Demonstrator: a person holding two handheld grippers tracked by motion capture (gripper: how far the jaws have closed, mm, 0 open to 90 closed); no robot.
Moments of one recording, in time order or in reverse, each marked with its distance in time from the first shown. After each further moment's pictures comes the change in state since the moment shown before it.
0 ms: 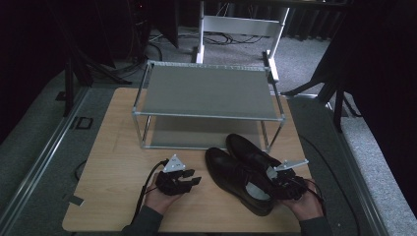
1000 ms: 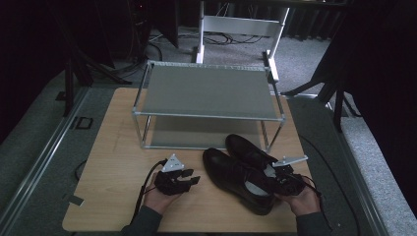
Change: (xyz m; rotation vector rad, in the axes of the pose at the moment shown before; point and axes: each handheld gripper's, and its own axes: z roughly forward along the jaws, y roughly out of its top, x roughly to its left) left arm 0.003 -0.001 -0.003 -0.003 0.011 -0.008; right arm 0.004 0.013 -0.005 -0.055 0.043 0.036
